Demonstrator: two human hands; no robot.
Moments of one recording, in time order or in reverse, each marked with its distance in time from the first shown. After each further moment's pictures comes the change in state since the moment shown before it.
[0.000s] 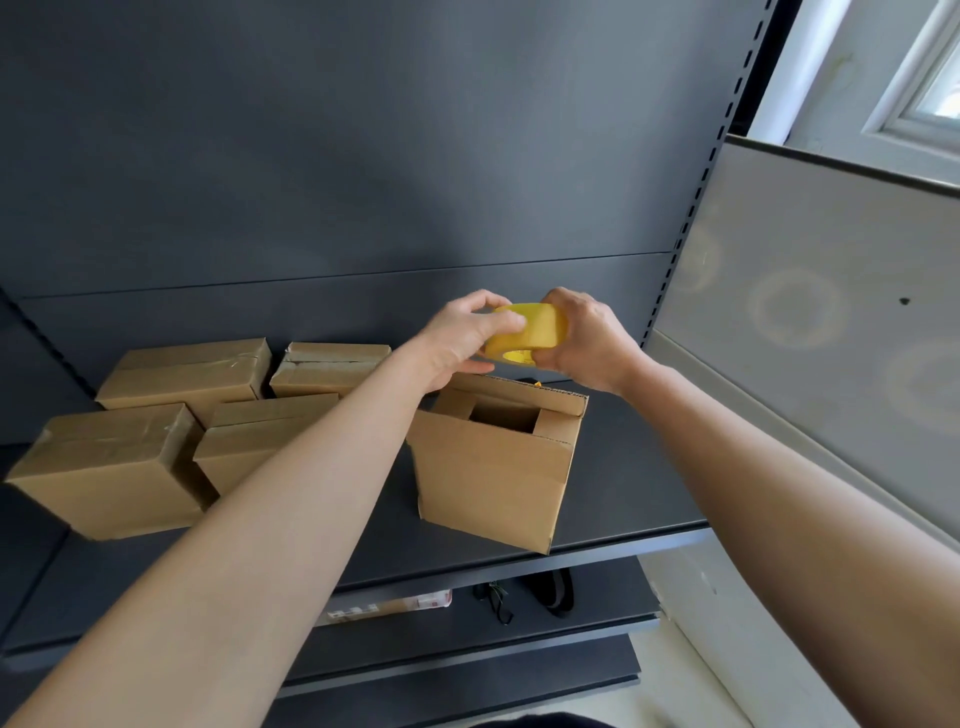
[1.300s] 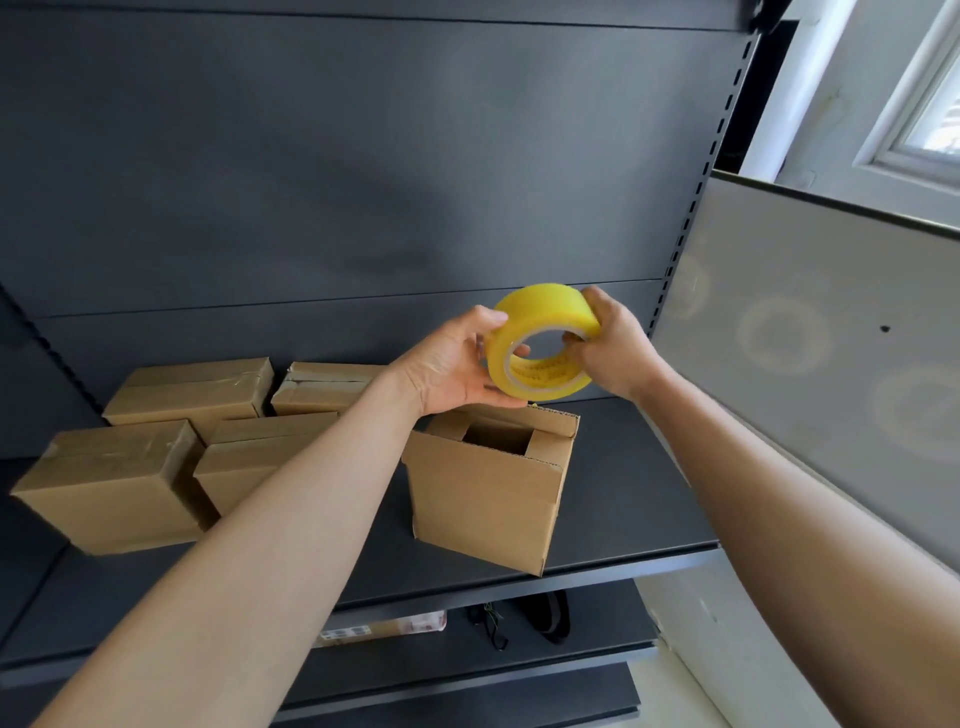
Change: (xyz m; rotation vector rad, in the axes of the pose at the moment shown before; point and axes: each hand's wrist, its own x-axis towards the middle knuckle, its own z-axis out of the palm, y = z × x) left_hand -0.010 0.006 -0.003 -0.513 -0.337 -0.041; right_hand -0.005 0.003 -0.032 0.256 0.110 0.101
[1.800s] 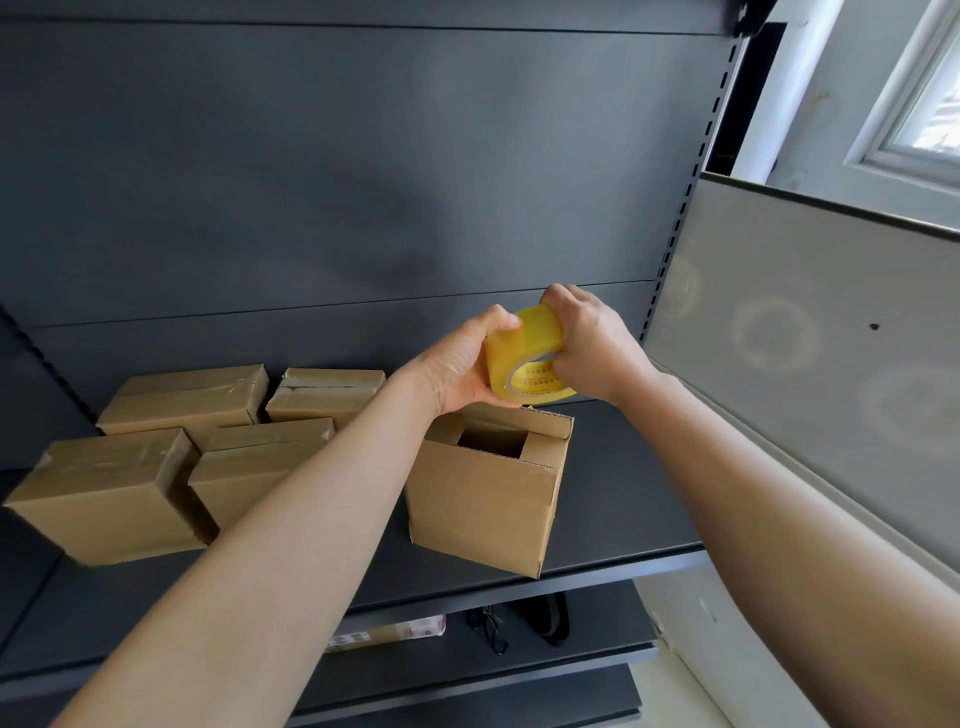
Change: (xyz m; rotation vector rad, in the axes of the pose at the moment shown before) left_hand 0.010 0.003 0.021 0.099 0.119 -0.042; right_hand -0.003 -0.016 -0.001 -0.375 -0.024 -0.271
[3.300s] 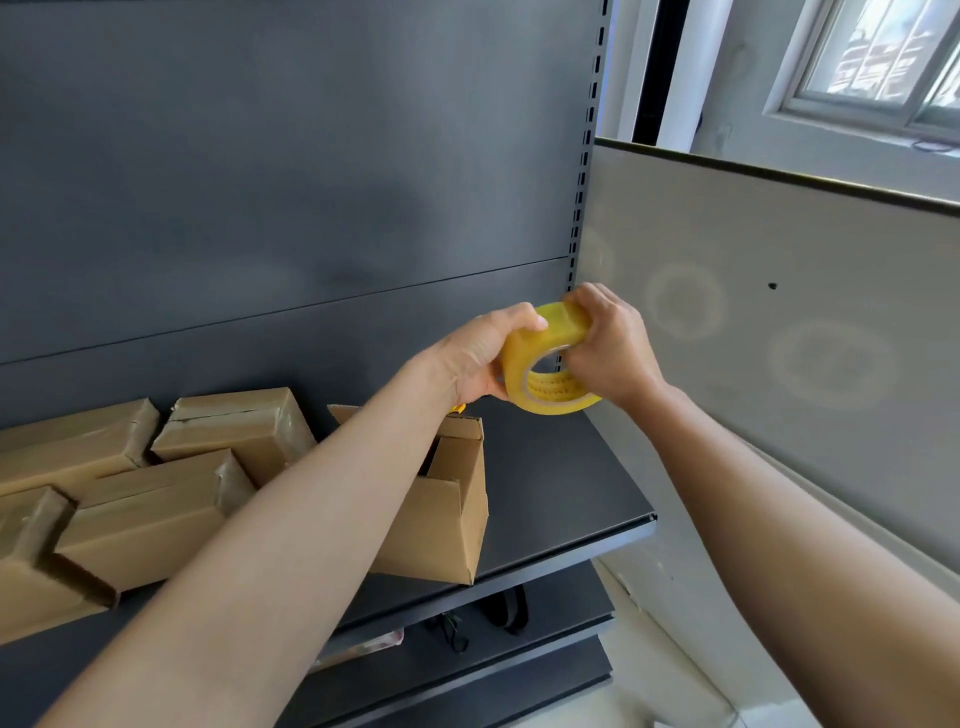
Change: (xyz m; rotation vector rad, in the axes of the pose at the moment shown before) left_hand 0.069 -0.004 0.105 0.116 -0.068 -0.138; right_hand -0.046 0.105 -0.023 0.142 0.339 0.215
